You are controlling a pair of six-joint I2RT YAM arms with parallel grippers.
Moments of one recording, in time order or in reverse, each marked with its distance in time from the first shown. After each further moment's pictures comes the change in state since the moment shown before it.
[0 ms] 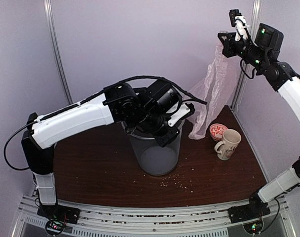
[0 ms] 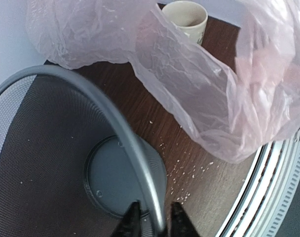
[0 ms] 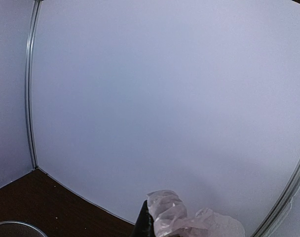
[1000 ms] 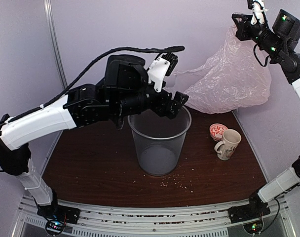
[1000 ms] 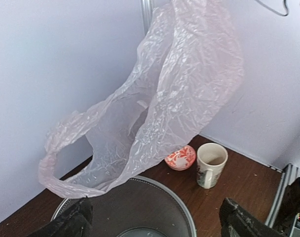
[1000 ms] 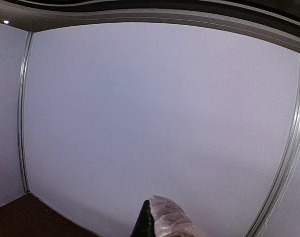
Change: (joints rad) left arm -0.026 -0.322 -0.333 0.687 -0.202 0.013; right arm -0.002 0.008 0.230 -0.077 0.047 -0.037
